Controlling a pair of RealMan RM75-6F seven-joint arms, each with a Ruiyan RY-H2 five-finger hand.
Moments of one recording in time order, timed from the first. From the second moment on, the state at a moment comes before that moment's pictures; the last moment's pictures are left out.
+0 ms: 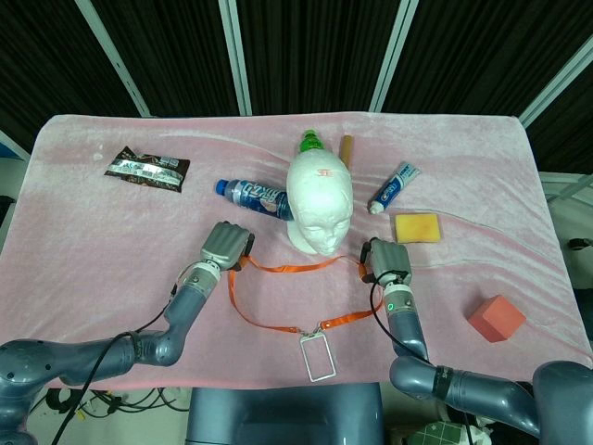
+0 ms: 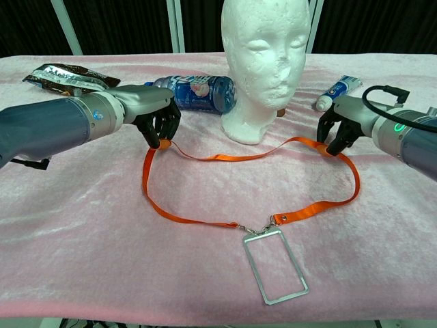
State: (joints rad) left arm -1.00 -1.73 -0.18 -1.24 0.75 0.84 0.55; right arm 0.77 -1.68 0.31 -1.48 -0.53 1.11 -0.61
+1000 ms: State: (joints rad) left arm -0.90 -1.54 -0.19 -1.47 1.00 0.89 0.29; right arm 0.65 -1.46 0.28 -1.81 -0.72 1.19 -0.46
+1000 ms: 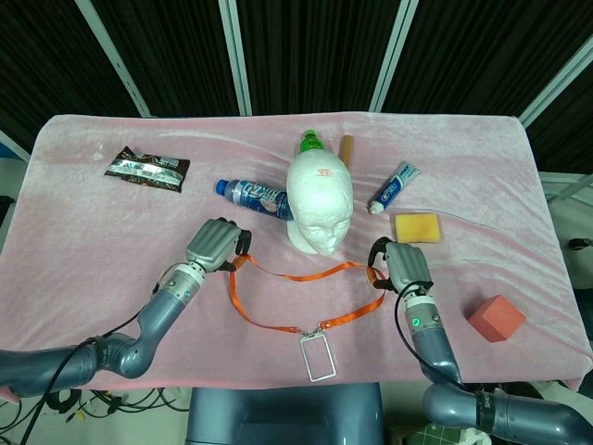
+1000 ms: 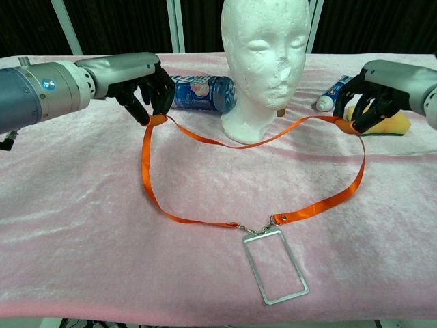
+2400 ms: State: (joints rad) left arm -0.93 -1.44 -0.44 -1.64 0.86 1.01 0.14; right arm 0.76 -1.14 0.54 -1.95 -0.55 1.13 -0.37
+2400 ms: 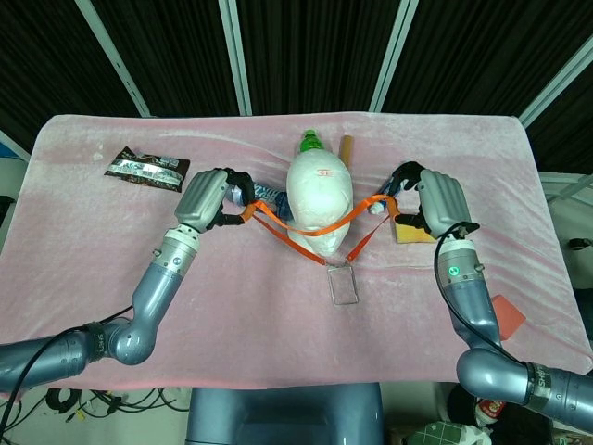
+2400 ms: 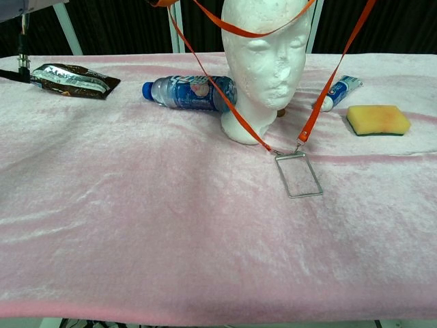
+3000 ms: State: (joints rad) left arm -0.92 -1.46 -0.55 -1.60 0.68 1.01 0.01; right arm 0.81 -1.12 0.59 -1.81 -0.47 1.03 -0.21
